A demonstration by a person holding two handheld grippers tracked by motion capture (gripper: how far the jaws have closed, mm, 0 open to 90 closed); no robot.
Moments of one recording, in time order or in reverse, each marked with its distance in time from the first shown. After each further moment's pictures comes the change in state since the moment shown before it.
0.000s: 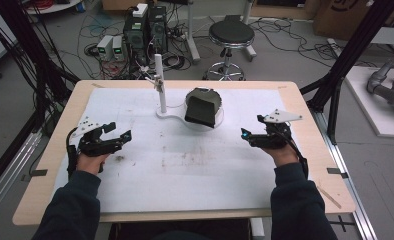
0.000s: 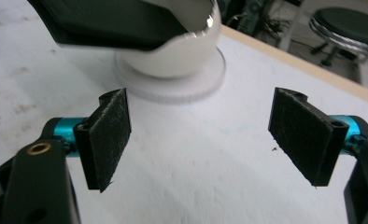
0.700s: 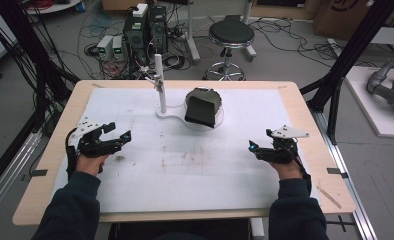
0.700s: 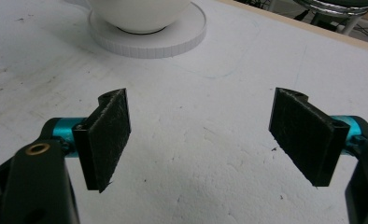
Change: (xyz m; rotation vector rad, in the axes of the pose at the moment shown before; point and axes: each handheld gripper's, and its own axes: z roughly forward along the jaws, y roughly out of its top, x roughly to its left) left arm -0.003 0.000 -0.003 -0.004 -0.004 0.012; right arm 0.001 -0.044 -0.010 0.030 -0.065 0.076
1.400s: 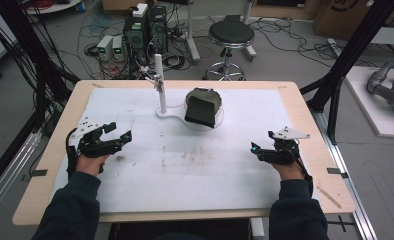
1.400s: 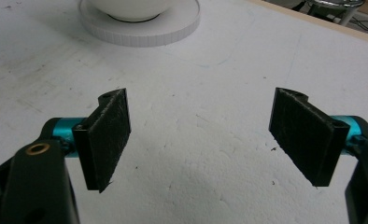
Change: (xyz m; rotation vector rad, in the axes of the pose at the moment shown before) left arm 0.000 0.000 0.001 -0.007 -0.010 -0.007; right arm -0.004 -0.006 -0.001 0.026 -0.015 -0.003
